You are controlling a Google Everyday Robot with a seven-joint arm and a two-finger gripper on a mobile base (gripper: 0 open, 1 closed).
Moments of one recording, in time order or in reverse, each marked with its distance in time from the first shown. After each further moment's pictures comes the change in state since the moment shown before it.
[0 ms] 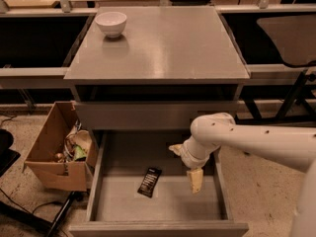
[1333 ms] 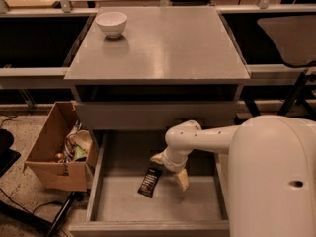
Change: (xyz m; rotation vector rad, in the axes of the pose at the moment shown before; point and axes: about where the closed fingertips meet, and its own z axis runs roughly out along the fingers) arm 0.003 -0.034 0.119 -0.098 0.038 -0.362
